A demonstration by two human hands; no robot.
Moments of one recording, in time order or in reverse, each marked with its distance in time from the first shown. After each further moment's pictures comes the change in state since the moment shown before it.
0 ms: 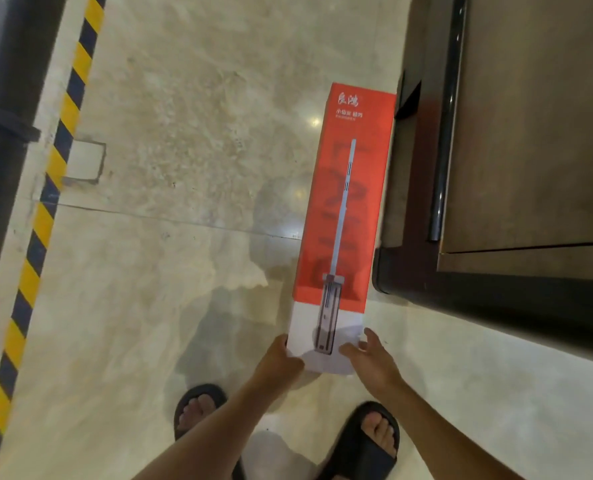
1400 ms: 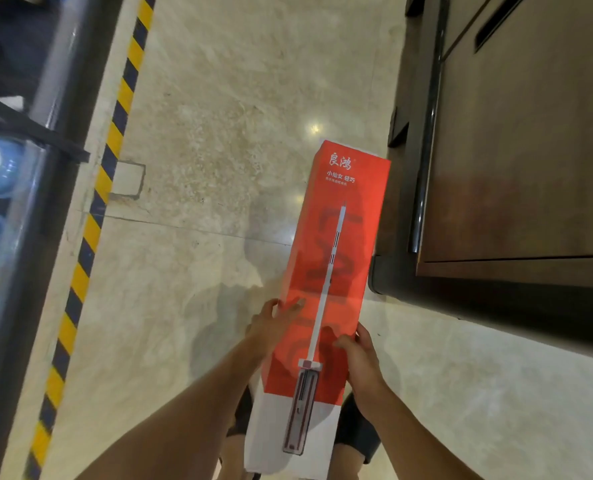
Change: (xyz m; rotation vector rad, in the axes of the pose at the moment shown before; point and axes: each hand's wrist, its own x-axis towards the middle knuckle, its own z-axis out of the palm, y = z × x) left_hand -0.038 0.032 -0.069 -0.113 0.133 -0.081; right_hand -0.112 -0.035 0.029 0.437 0.012 -0.108
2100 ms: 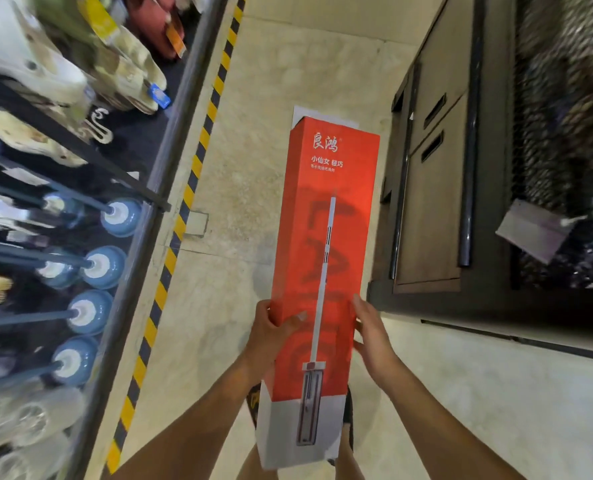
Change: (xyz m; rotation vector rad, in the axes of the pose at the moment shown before) left_hand -0.290 0.096 -0.098 -0.273 0.015 0.270; right_hand -0.240 -0.158 -0.002 0.094 -0.160 -0.193
